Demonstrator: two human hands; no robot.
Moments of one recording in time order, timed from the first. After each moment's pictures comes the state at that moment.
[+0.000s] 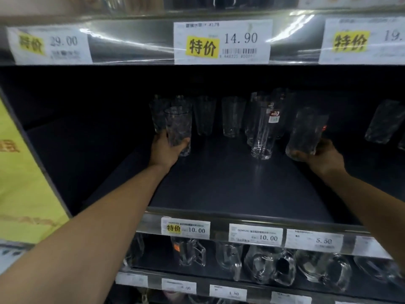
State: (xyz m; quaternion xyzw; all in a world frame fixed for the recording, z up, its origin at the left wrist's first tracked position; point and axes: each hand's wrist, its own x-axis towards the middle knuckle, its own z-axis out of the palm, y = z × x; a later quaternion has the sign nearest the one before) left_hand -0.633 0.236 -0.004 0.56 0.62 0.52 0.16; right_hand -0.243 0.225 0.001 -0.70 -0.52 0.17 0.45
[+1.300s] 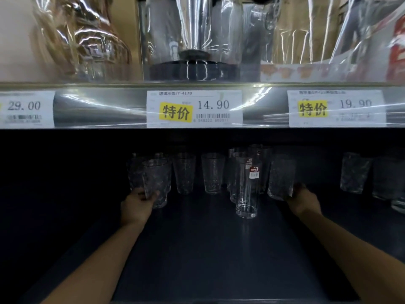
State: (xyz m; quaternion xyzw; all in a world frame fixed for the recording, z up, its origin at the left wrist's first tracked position) left_hand -0.637 0.271 -0.003 0.48 0.63 0.58 0.19; right_hand -0.222 0.300 -0.009 -0.76 -0.53 0.07 0.37
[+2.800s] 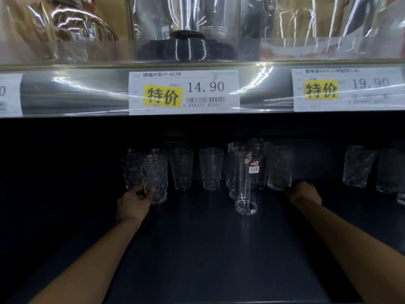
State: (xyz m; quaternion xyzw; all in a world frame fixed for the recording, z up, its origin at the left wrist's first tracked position) left_hand -0.635 0.279 -0.006 0.49 0.67 0.53 0.17; right_hand -0.210 0.337 -0.016 -0.81 -0.49 0.06 0.32
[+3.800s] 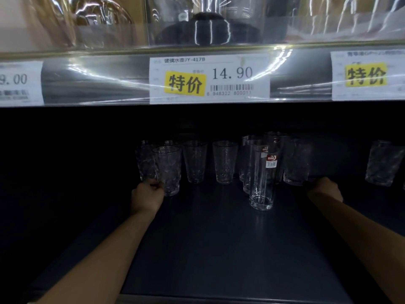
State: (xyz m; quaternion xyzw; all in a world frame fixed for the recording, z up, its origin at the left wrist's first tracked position) left_hand -0.636 0.281 -0.005 0.47 0.69 0.53 0.16; right_hand -0.215 0.336 -0.011 -0.83 -0.43 0.08 0.34
